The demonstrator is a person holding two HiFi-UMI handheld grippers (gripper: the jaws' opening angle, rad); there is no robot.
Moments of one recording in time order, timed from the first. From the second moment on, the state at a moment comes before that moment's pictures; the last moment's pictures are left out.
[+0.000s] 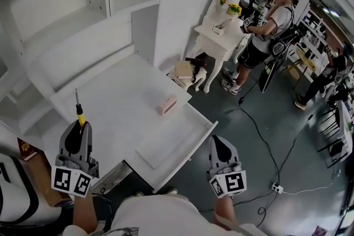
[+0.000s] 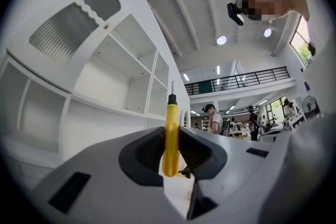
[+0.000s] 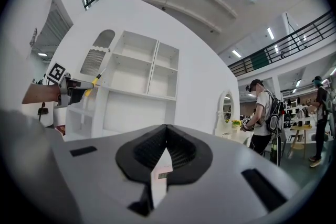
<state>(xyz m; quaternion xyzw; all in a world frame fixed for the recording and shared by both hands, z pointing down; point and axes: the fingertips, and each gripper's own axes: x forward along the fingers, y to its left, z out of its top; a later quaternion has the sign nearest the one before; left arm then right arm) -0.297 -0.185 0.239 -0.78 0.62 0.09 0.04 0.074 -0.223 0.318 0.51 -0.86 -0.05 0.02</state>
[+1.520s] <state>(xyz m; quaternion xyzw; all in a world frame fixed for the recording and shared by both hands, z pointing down) -0.321 -0.122 0.255 -0.75 0.65 0.12 0.03 0.052 -0.180 0.302 0.49 -0.87 -0.04 -0.01</state>
